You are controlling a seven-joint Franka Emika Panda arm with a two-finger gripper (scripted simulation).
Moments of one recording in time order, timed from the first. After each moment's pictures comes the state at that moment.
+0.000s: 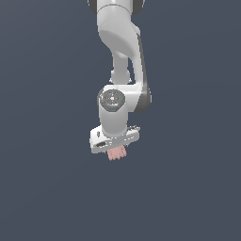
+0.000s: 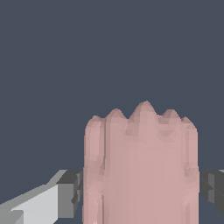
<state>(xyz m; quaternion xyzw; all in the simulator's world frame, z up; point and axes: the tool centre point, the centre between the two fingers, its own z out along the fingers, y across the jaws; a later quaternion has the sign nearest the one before) 0.058 -0.021 0.102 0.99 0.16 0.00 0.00</state>
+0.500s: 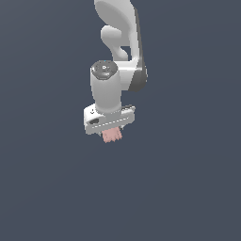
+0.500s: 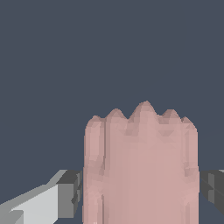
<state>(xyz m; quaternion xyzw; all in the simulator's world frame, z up) 0.003 -0.042 0.158 0.99 0.16 0.00 0.00</state>
